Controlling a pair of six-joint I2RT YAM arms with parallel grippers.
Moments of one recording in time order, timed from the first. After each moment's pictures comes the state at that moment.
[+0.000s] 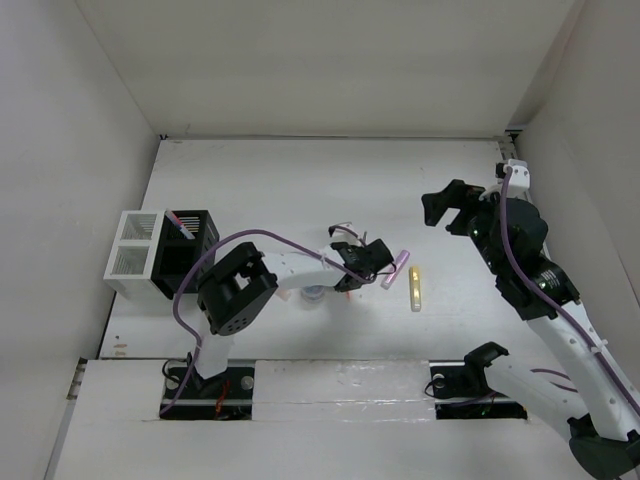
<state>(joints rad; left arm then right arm) -1.06 1.95 1.31 -0.66 -0.51 -1.20 0.46 0.79 1.02 -0.39 0.27 0.42</state>
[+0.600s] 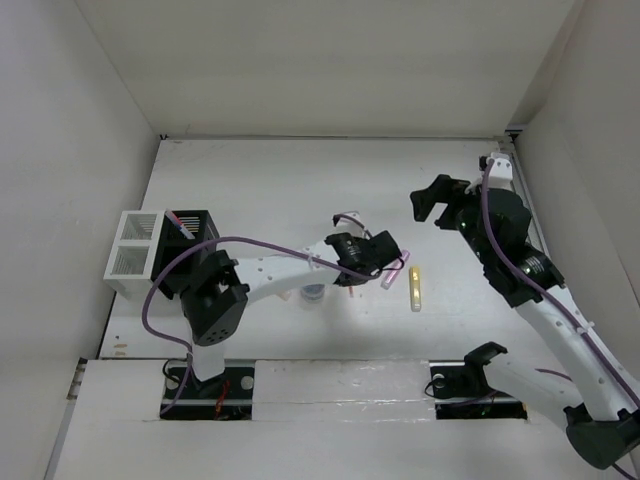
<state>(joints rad) -1.11 1.83 1.43 -0.88 -0.54 -1.18 0.46 0.87 1.01 -0.33 0.23 0.42</state>
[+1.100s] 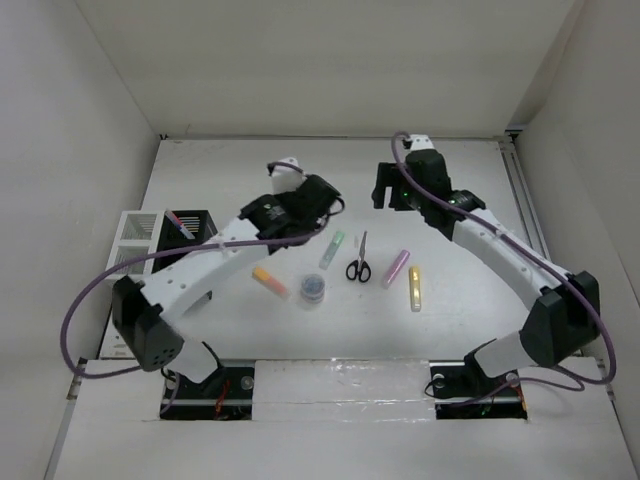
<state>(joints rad) -0.90 1.50 1.47 -0.95 -0.66 -0.98 0.46 1.43 1.23 -0.35 0.15 0.35</state>
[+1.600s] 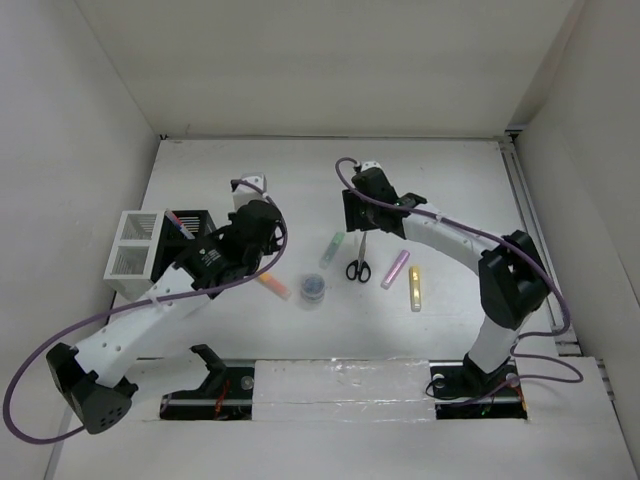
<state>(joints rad) -0.77 1.05 1.11 -0.74 -0.58 -0.59 0.63 1.75 1.32 -0.37 0.22 0.36</state>
